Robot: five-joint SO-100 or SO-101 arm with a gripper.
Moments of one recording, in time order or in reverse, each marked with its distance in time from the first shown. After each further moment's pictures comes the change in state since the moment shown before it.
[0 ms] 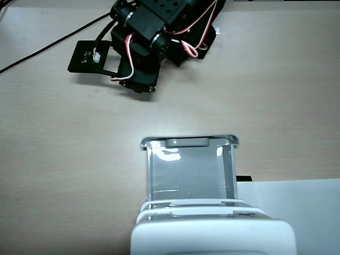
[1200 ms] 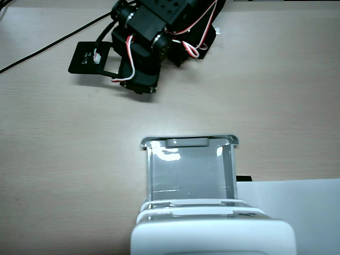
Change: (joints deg) arm -1.3 0.0 0.0 -0.6 0.4
